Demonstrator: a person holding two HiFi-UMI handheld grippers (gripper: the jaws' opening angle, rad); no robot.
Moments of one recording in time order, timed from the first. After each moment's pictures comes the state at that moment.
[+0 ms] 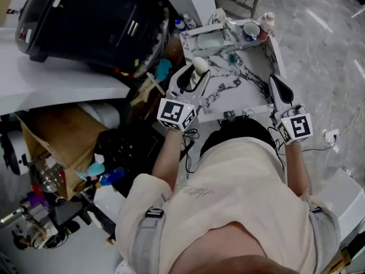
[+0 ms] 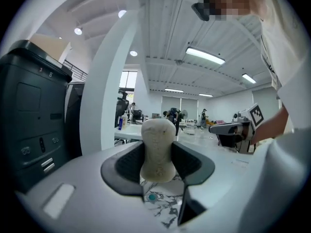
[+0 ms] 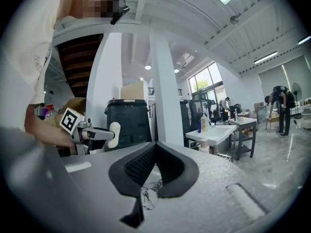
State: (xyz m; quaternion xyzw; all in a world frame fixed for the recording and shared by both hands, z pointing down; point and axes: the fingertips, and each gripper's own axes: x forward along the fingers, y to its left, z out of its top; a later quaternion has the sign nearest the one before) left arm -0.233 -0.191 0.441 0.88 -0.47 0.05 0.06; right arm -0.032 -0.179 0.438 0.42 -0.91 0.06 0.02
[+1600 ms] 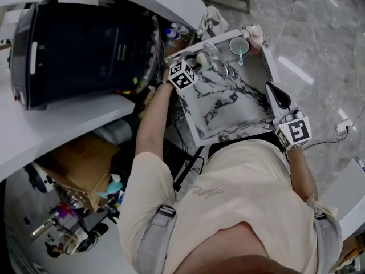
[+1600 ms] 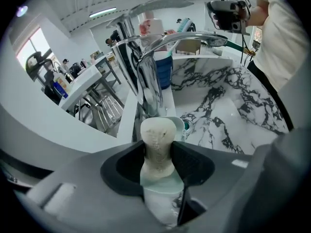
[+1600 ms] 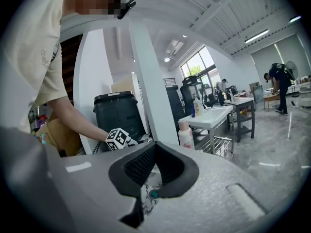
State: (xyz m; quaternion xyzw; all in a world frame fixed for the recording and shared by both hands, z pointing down) left arm -0.229 -0.382 0.690 0.81 -0.16 0.57 -0.03; right arm 0.010 -0.273 0.503 0.41 -0.90 0.15 0.04
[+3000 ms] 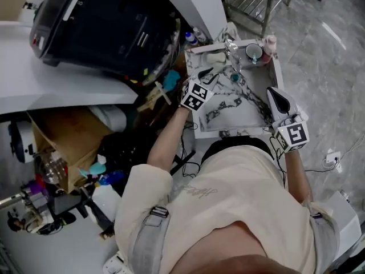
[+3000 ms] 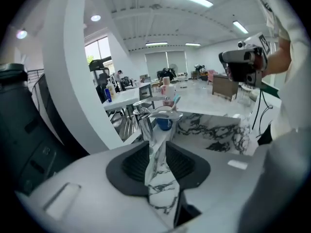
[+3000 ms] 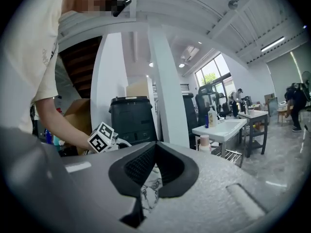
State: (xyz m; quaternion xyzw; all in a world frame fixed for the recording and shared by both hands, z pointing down) left arm -0.206 -0.294 0.580 0.84 -0.40 0.35 0.04; right arm -0.018 -0.232 0.461 0.36 -0.93 0.08 0.03
